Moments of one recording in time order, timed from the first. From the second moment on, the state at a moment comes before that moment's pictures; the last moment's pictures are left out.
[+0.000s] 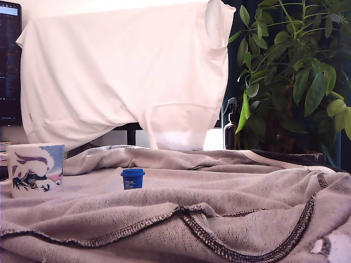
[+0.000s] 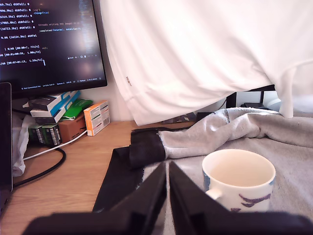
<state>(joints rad) 0.00 0.00 0.02 -0.01 0.00 -0.01</state>
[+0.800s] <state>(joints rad) -0.05 0.00 0.01 0.31 0.34 -0.39</state>
